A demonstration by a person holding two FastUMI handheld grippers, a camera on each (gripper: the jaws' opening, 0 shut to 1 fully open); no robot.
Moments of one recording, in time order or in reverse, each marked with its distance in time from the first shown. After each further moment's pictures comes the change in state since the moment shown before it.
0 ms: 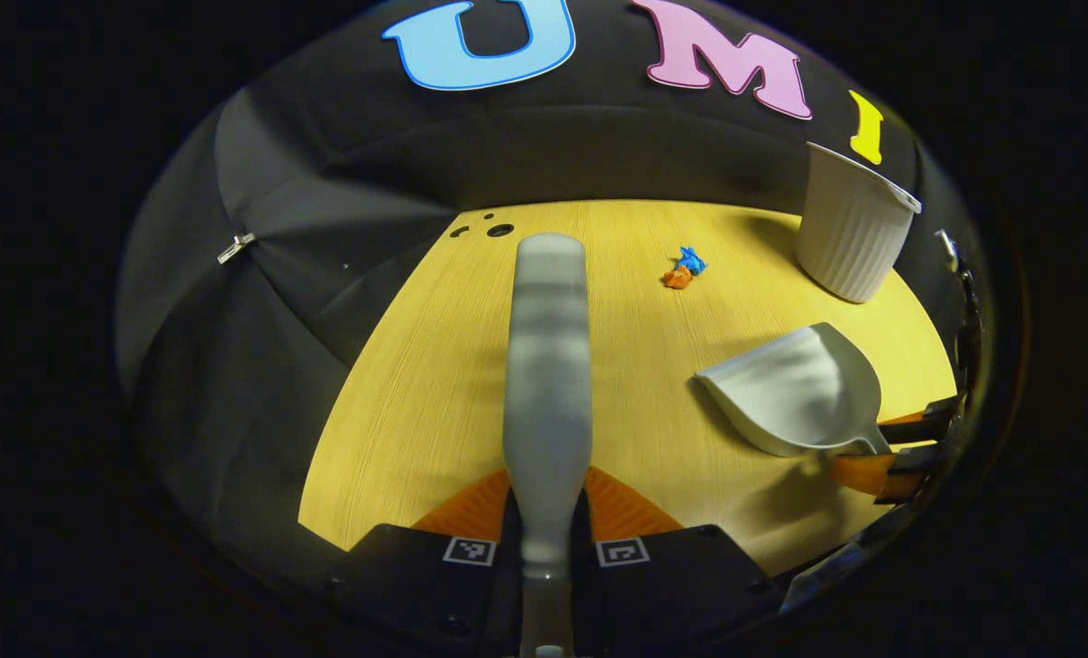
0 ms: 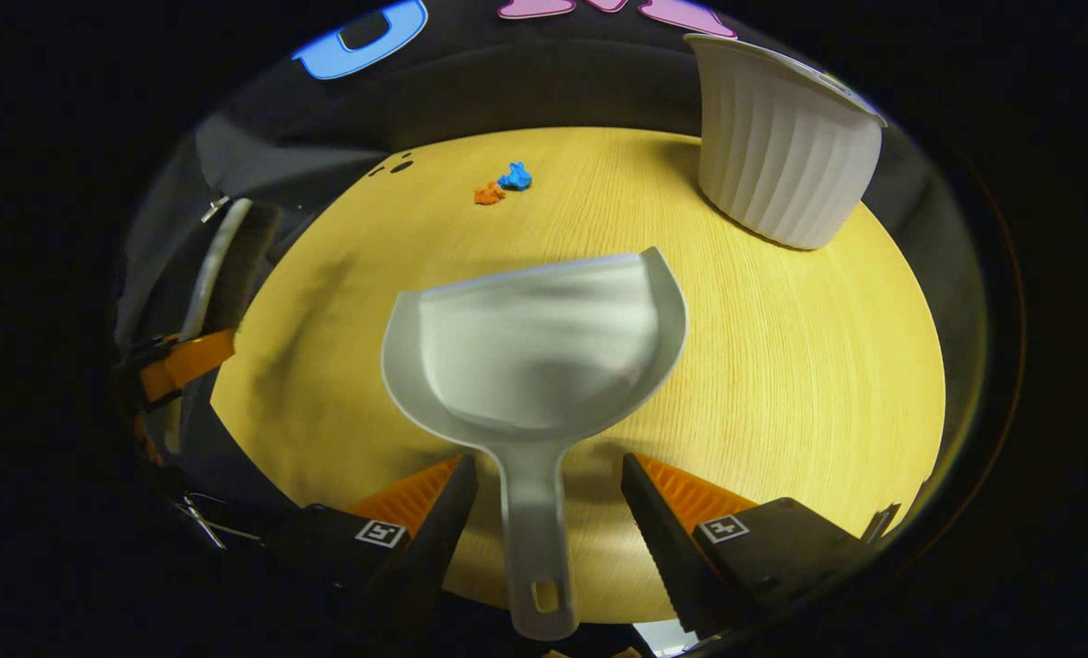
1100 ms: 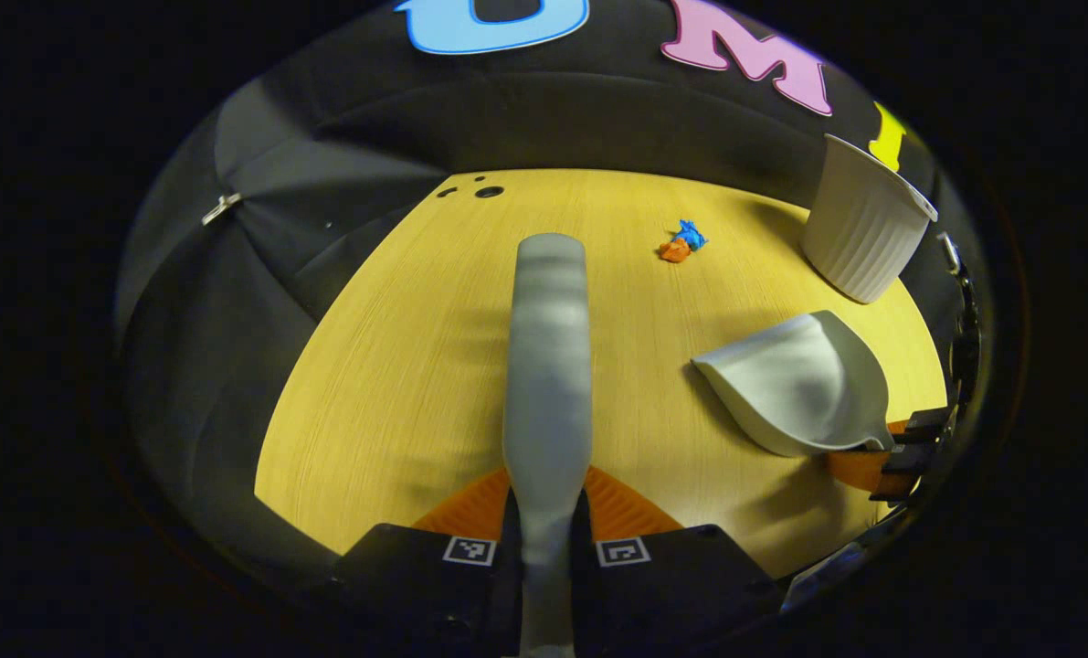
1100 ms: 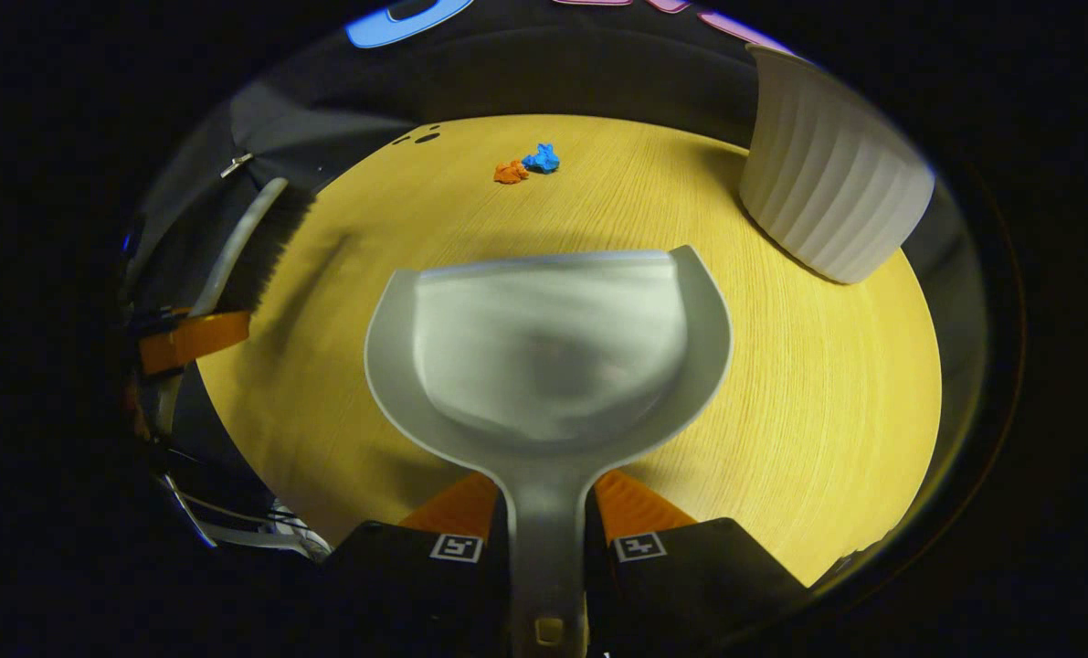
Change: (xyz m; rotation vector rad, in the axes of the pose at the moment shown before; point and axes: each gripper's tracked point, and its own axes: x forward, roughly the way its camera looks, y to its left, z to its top) left arm 0.046 -0.024 0.005 -0.022 0.087 -0.052; right arm 0.007 -0.012 0.005 -0.137 0.028 0.044
